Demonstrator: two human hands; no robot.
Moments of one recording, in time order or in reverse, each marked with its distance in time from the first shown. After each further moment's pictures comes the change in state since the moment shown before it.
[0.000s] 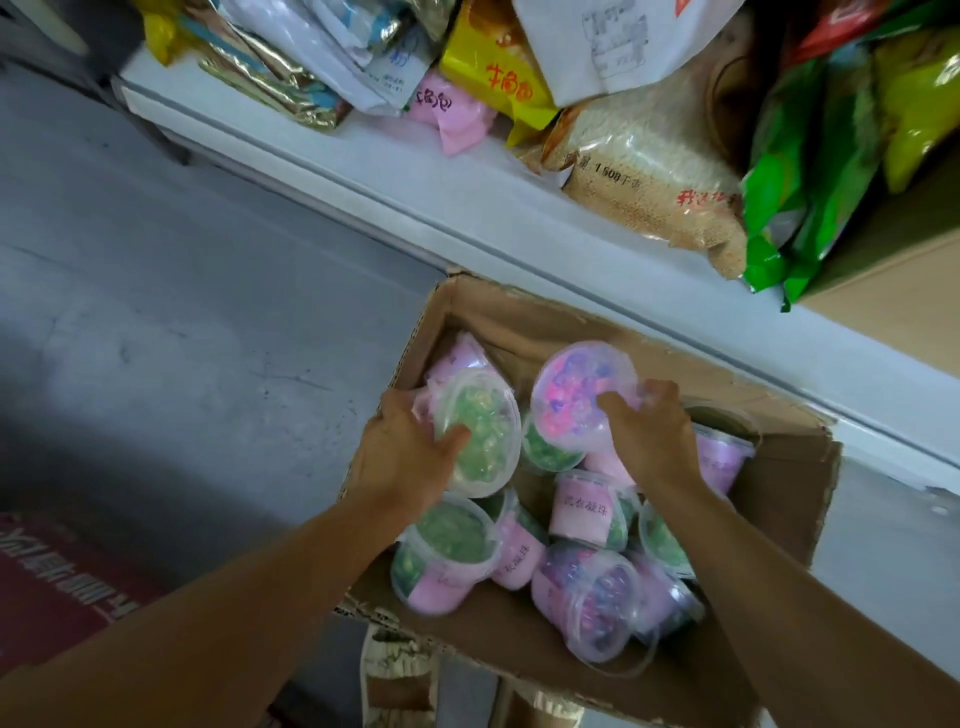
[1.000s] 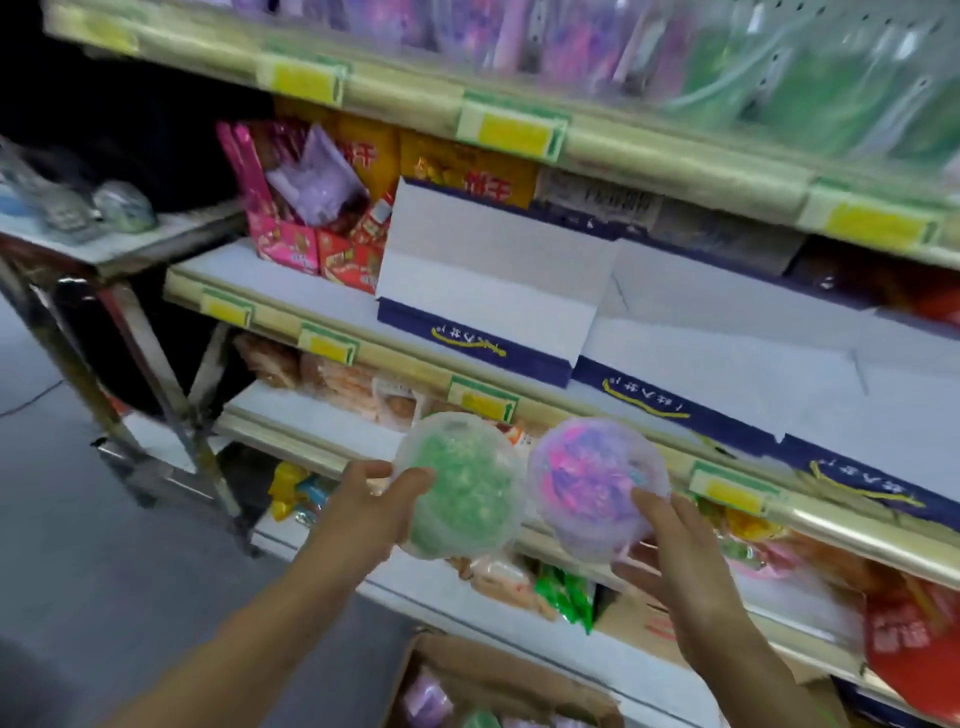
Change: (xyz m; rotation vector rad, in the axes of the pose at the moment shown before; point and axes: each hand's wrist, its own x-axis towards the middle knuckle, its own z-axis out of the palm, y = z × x) left_hand -0.349 0.253 -0.463 -0.697 -0.005 0.305; right_hand -0.376 -0.308 -0.412 0.762 0.073 -0.342
